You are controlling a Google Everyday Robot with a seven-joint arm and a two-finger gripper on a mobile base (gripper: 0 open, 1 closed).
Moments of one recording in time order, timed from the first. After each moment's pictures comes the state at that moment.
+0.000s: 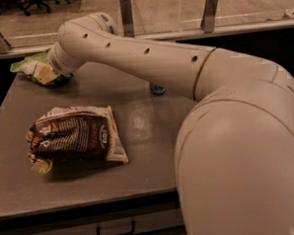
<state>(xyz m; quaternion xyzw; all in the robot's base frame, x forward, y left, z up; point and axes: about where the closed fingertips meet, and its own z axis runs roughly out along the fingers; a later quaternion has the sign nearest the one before) 0.727 0.279 0.872 -0.46 0.76 0.17 0.43</state>
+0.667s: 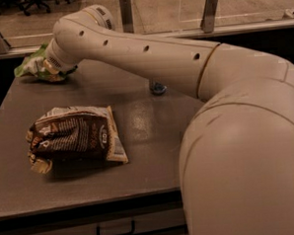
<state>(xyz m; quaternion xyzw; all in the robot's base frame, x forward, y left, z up) 0.722 0.275 0.891 -0.49 0.74 0.14 0.45</state>
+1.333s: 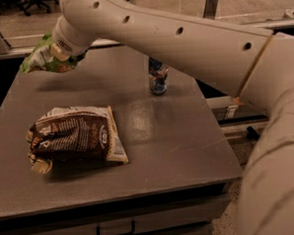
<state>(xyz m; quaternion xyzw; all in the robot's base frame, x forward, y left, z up) 0.691 0.221 0.952 -0.52 0.72 0.09 0.46</state>
